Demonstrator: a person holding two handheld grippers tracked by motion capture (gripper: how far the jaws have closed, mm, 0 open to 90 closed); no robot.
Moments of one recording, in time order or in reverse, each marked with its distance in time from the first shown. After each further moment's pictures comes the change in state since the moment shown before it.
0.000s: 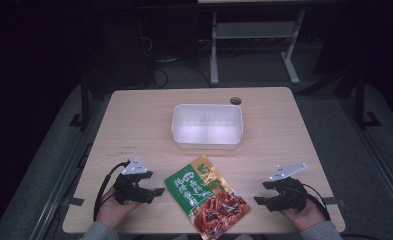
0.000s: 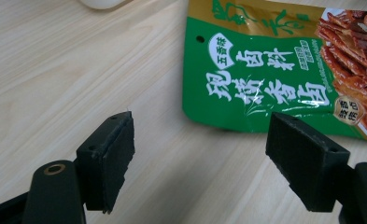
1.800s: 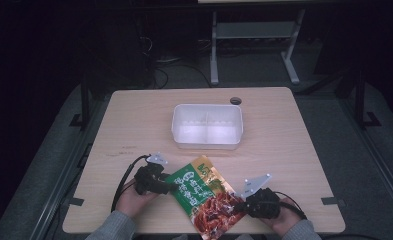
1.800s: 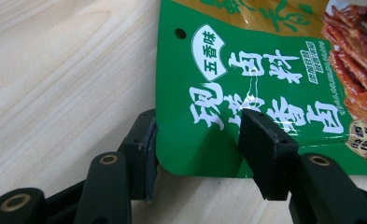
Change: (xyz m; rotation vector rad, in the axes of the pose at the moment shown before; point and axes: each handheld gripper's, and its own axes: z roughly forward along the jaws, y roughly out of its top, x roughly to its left) left arm 0.000 0.027 0.050 0.152 -0.104 -0.042; right arm 0.048 0.020 0.041 0.103 0.140 -0.234
